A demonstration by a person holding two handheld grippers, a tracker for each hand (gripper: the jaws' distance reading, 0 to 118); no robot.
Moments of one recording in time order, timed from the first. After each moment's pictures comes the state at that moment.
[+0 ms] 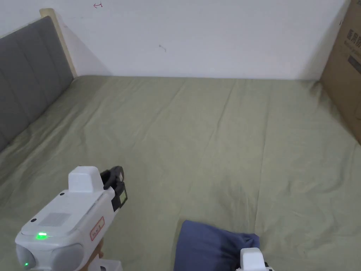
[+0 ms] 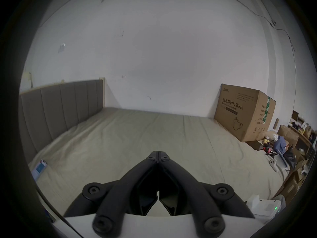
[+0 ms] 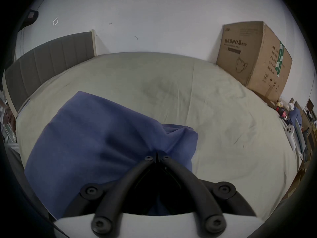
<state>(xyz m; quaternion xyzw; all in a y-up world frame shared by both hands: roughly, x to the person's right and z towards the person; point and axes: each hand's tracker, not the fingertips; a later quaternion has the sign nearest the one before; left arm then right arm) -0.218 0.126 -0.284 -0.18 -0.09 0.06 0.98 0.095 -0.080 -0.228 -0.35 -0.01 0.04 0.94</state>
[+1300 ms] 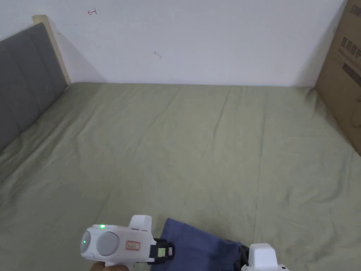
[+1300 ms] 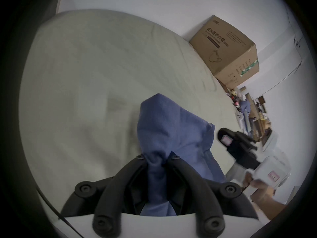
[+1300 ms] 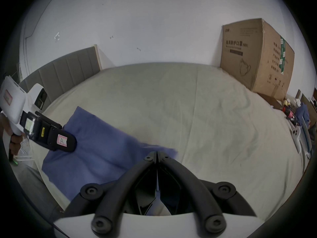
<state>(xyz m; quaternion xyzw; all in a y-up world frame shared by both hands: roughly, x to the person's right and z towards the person) -0.189 0.001 -0.365 -0.52 -0.27 0.10 0.80 0.114 -0.016 -0.242 -0.32 0.03 -0.01 0.95</state>
